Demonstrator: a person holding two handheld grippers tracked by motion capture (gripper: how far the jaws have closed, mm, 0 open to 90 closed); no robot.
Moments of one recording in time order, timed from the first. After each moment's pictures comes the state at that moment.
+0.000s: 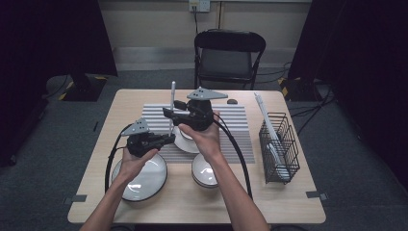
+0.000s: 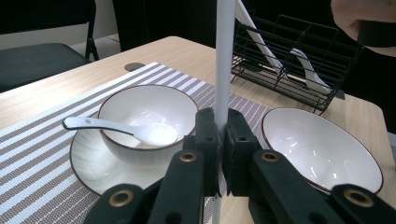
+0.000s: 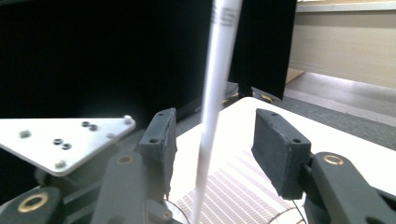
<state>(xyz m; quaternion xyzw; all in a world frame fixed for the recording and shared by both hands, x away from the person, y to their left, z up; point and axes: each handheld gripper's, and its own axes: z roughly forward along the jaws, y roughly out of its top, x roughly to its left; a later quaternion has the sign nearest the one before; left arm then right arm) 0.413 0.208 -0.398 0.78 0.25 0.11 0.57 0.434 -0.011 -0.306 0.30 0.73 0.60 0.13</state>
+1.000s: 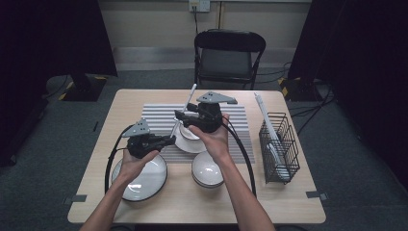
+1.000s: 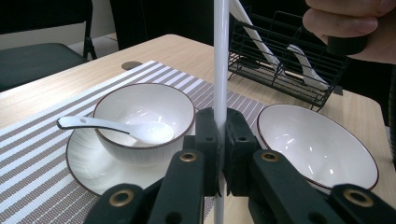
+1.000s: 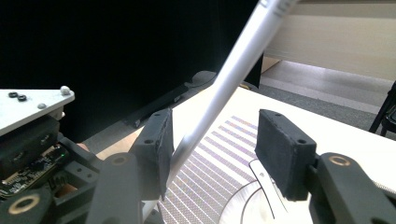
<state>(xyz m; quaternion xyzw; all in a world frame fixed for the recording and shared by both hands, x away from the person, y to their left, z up) 0.410 0.206 -0.397 0.78 0.25 0.12 0.56 0.441 -0.033 -0.323 0.33 0.74 0.57 0.15</state>
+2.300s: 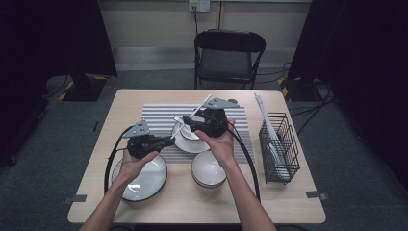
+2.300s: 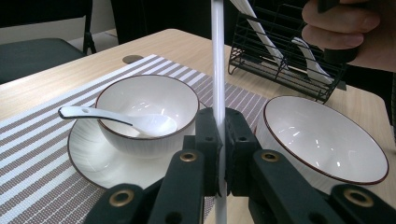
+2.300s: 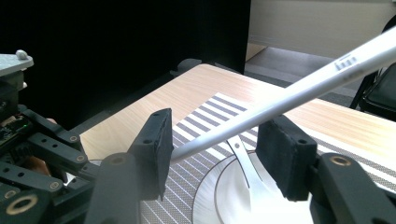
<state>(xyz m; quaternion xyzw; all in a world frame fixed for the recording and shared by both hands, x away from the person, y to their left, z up) 0.413 0.209 -0.405 0.78 0.25 0.11 0.56 0.444 -0.048 -0.347 0.35 0.74 0.54 0.17</state>
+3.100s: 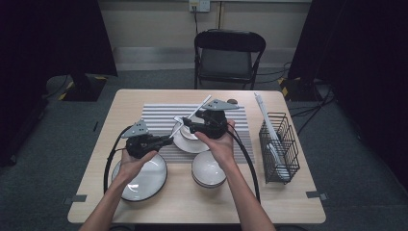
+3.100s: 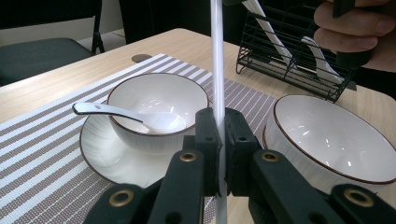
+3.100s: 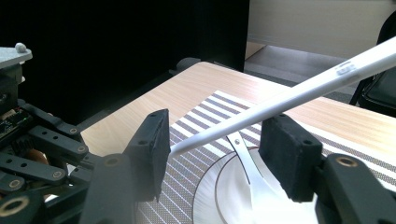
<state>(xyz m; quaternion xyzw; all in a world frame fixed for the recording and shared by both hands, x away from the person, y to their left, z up) 0.414 0.213 -0.407 0.78 0.26 0.12 0.56 0.443 -0.048 -0.351 0.35 0.74 0.54 0.17</state>
